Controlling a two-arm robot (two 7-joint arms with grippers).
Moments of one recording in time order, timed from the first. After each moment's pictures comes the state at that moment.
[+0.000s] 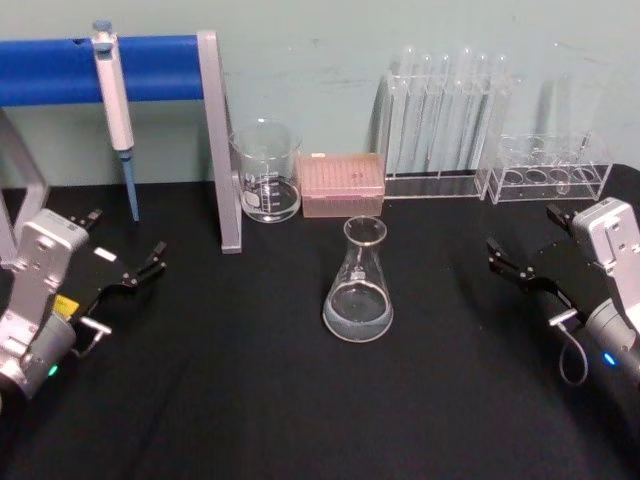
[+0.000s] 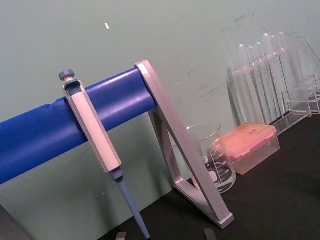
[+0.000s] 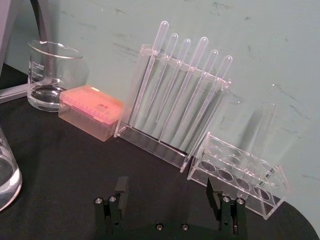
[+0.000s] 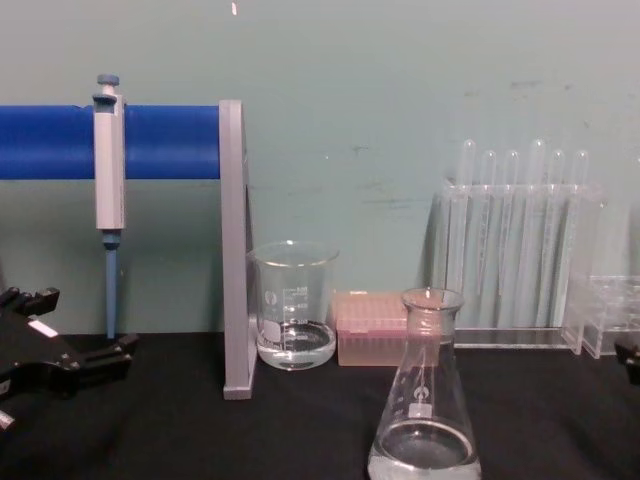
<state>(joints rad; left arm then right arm) -0.20 0.60 0.45 -1.41 -0.25 -0.12 0.03 0.20 0.60 -0.45 -1.41 0.25 -0.12 -0.03</state>
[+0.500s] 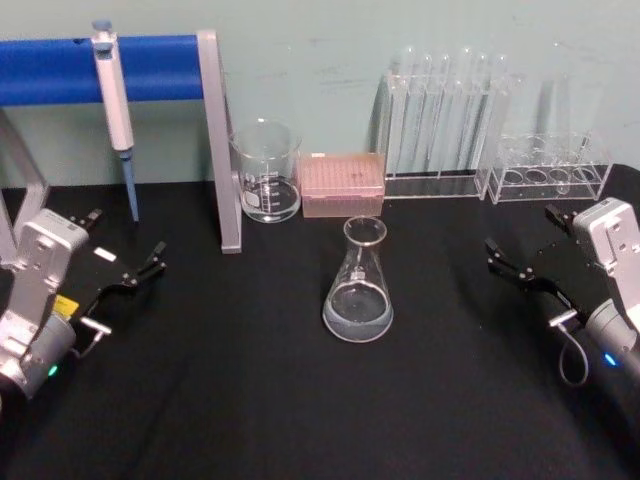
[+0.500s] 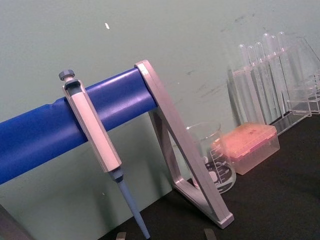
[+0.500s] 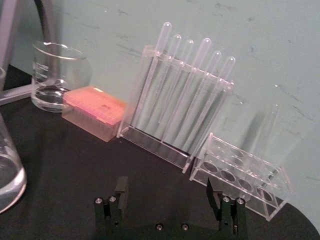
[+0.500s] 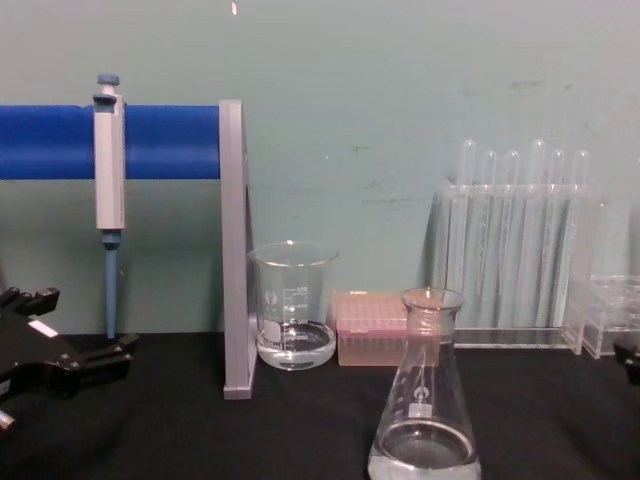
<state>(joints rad) -0.20 0.60 0.45 -1.41 -0.25 -0.12 0.03 0.19 0.60 -0.44 -1.42 0.25 -0.12 -0.01</state>
